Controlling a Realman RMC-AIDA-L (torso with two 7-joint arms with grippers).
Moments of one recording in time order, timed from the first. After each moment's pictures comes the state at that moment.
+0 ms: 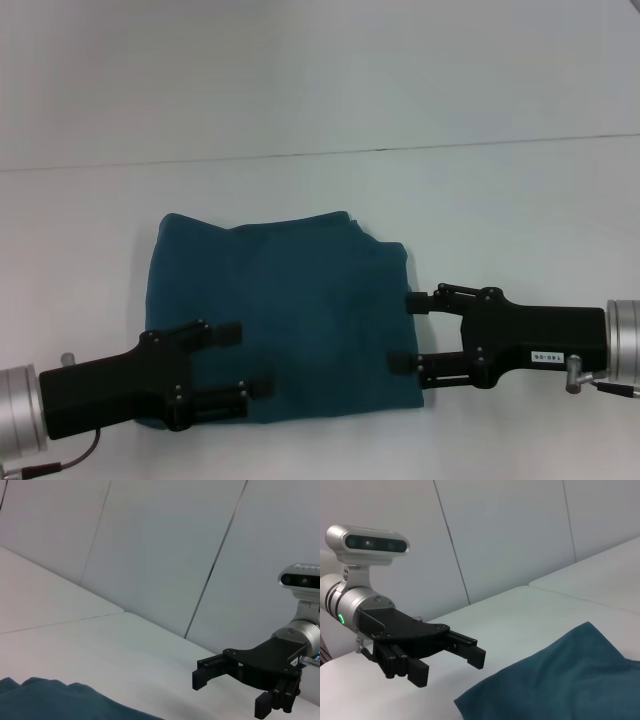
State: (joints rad) left arm -0.40 -2.16 0.76 0.74 1.90 1.62 -1.43; right arm 0.43 2.06 -0.98 -0.69 -1.76 -1.49 1.39
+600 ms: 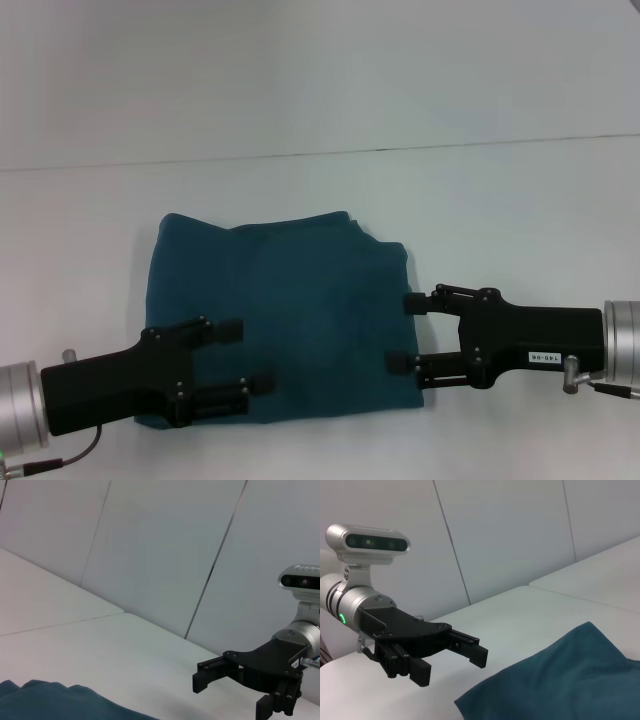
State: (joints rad) left arm -0.40 -2.16 0.76 0.74 1.90 1.62 -1.43; right arm 0.43 2.06 -0.98 -0.68 -1.76 -1.49 1.39
